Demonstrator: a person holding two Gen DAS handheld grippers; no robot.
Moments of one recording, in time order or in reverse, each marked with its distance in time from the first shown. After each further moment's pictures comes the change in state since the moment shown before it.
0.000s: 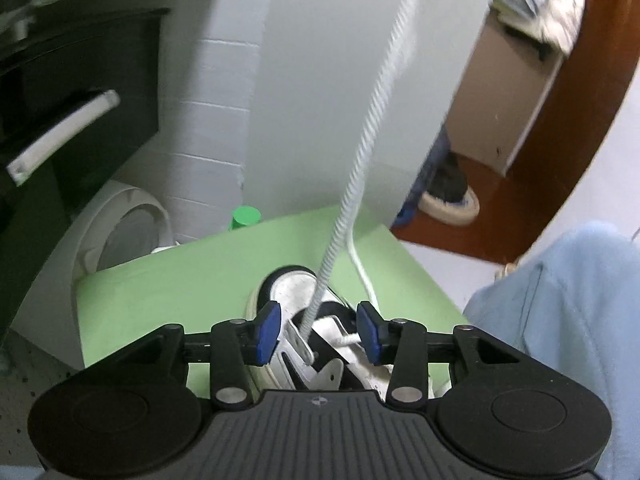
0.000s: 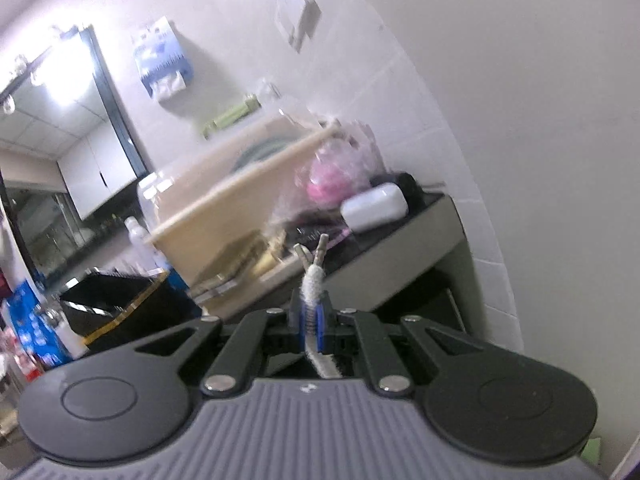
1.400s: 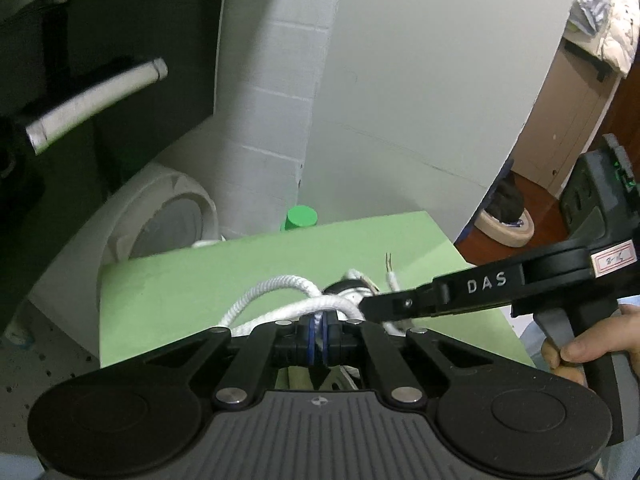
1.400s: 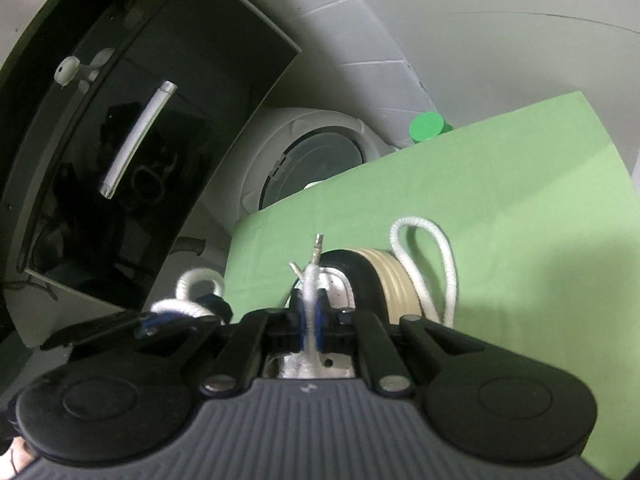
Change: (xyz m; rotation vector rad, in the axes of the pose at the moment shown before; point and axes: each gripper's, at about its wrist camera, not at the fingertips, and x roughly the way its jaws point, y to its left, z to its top) left arm 0.030 0.023 0.006 -0.100 -0.055 0.154; right arm 0.088 -0.179 -0.281 0.393 0.502 -0.298
